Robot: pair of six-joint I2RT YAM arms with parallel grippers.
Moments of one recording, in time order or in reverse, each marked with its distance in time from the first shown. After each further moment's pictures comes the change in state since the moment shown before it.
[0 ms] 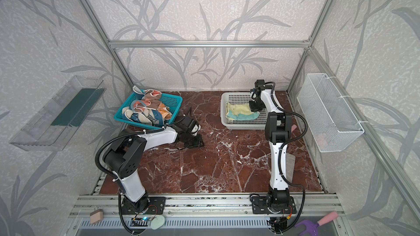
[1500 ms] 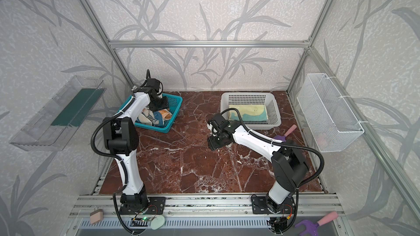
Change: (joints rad) left arm 0.535 0.335 0.876 -0.507 -0.287 0.286; right arm 0.719 -0.768 -1.023 0.406 -0.117 0.449
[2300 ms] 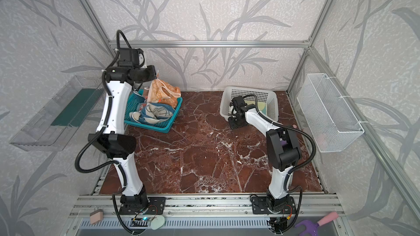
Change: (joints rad) left arm -0.003 -0.208 0.567 -0.179 0.055 0.028; right arm -0.397 0.203 0.206 0.005 0.080 -0.222
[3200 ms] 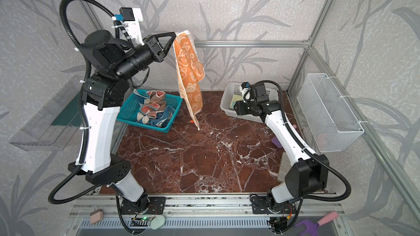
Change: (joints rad) left arm -0.370 -0.264 -0.003 0.496 0.282 -0.296; right arm -0.062 -0.397 0.023 0.002 -0.162 0.055
